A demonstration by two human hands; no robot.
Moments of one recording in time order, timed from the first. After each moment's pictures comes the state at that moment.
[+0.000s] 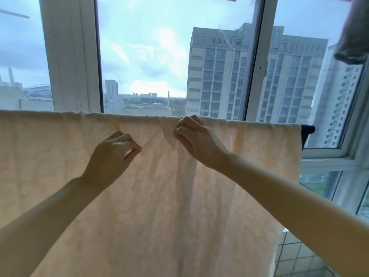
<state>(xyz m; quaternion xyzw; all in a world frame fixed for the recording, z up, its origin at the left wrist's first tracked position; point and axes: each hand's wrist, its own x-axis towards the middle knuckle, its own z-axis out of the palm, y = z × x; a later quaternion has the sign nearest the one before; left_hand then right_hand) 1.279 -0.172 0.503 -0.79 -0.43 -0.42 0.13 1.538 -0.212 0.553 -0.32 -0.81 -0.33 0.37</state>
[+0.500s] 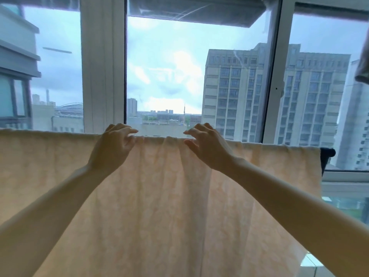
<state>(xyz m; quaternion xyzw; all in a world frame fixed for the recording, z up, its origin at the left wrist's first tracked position) 1.243 -0.176 0.568 -0.72 -0.43 -0.50 0.21 1.512 -0.204 0.592 -0.42 -0.78 -0.30 0.36</state>
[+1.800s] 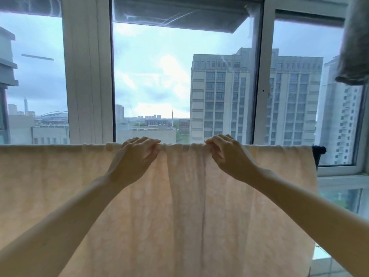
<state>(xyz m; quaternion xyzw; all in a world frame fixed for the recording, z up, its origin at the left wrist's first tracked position) 1.284 -0.164 0.566 -0.80 -0.34 -0.46 0.17 1.565 -0.215 0.575 -0.45 -0.76 -0.29 0.39</state>
